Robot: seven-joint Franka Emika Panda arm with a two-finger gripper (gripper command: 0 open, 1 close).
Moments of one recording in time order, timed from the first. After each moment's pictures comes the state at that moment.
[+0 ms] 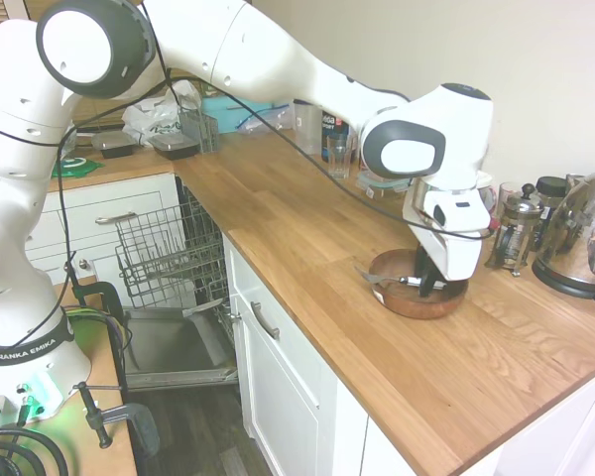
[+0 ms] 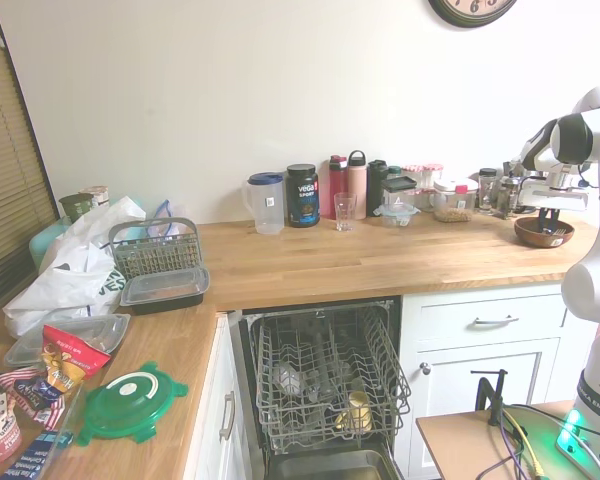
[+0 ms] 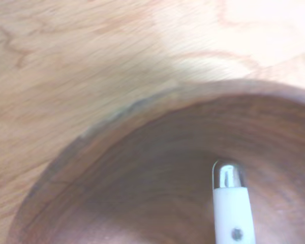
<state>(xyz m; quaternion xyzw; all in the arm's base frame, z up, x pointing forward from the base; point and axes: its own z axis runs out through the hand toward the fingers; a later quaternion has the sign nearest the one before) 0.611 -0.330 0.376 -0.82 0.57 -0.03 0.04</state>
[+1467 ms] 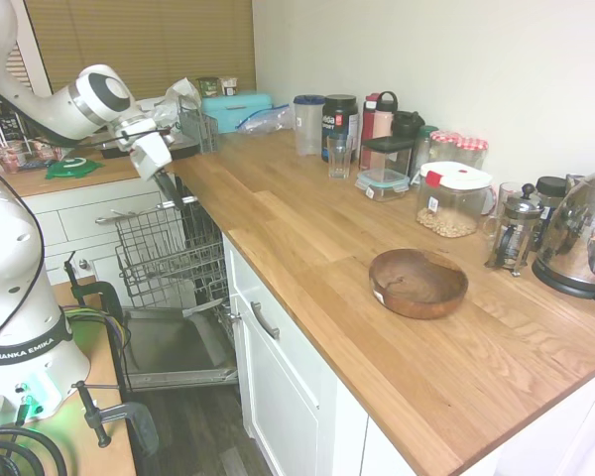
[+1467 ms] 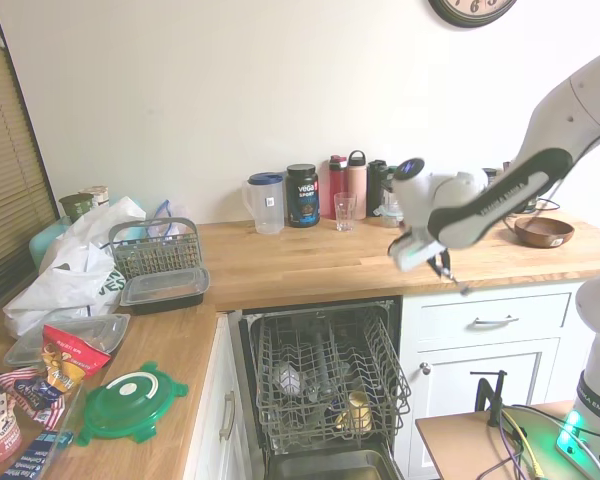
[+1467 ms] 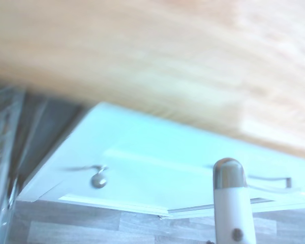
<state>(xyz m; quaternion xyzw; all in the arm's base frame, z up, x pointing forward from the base) 0.268 0.286 0.347 -0.90 0.31 -0.25 -0.16</state>
